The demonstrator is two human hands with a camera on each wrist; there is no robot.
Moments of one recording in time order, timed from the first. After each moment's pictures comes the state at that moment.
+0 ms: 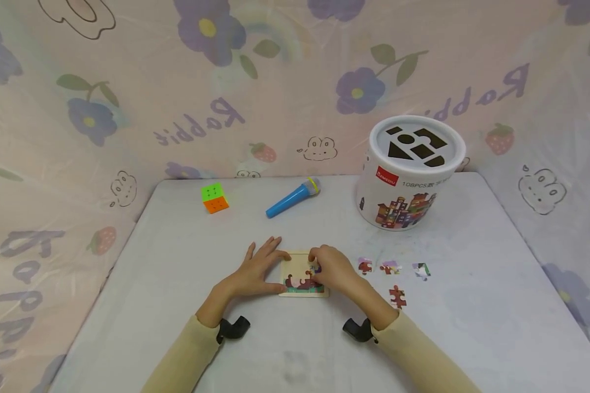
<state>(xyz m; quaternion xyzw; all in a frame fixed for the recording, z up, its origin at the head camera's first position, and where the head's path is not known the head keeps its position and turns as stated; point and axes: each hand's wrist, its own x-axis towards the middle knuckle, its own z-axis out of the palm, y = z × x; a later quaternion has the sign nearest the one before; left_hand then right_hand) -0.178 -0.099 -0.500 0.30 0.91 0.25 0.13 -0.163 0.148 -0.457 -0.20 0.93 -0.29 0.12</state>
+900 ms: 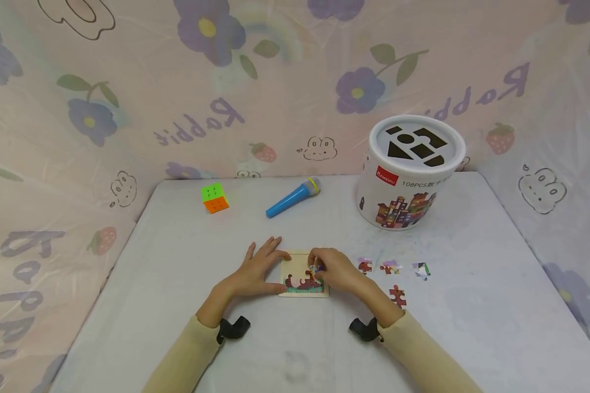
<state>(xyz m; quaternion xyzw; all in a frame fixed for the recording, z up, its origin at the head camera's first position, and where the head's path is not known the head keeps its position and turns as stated) -0.177 -0.099 -0.497 0.30 0.91 0.25 0.13 -0.169 0.163 -0.476 -0.25 0.89 -0.37 0.12</state>
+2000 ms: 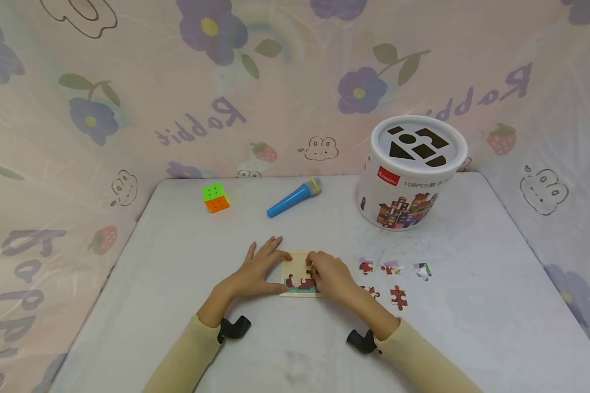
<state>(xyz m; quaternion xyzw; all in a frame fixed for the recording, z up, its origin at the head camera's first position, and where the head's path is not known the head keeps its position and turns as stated) -0.175 -0.099 -0.495 0.31 0.90 0.27 0.12 -0.150 0.143 -0.480 -0.23 0.93 -0.27 0.02</state>
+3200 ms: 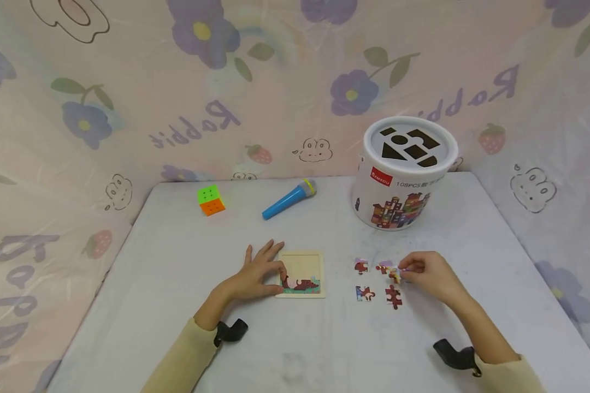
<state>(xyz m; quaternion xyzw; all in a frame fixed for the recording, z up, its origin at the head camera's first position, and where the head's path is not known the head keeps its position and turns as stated) -0.172 -0.094 -0.492 0.35 0.88 0.29 0.14 -0.122 0.326 -0.446 -0.08 0.92 -0.38 0.09</state>
